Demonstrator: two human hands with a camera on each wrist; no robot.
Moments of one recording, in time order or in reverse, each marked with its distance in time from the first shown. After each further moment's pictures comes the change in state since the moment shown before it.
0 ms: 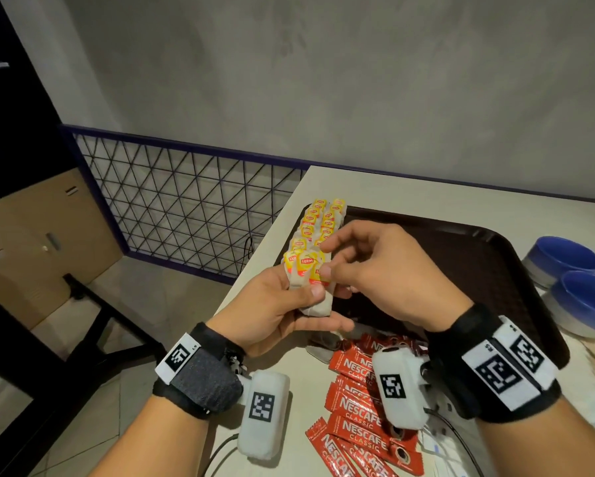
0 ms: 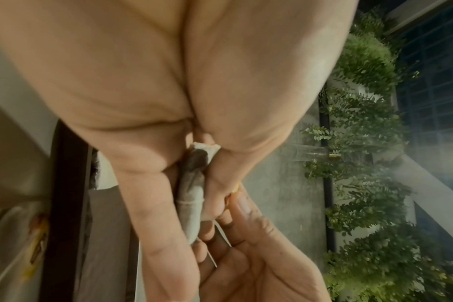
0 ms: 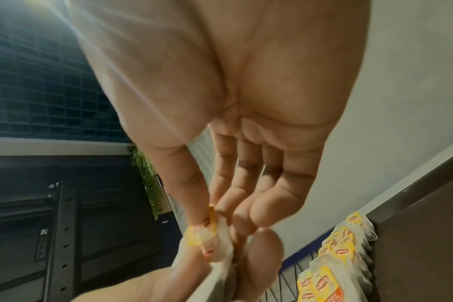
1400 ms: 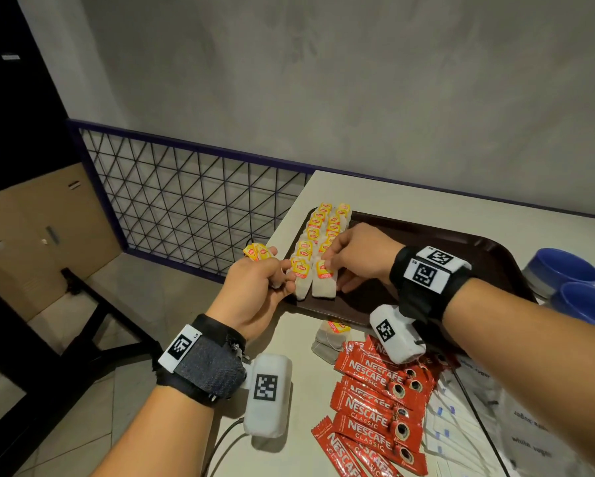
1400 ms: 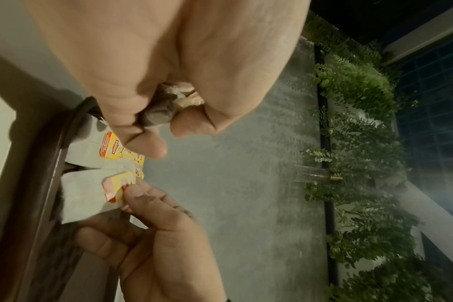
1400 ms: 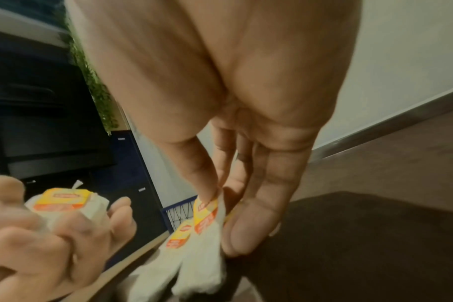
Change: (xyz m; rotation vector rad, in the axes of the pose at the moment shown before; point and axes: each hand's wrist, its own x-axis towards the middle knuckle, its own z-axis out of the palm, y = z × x) left_hand 0.010 0.009 -0.015 -0.217 0.695 0.180; right_hand 0.083 0.029 0.013 -0.159 -0.155 0.365
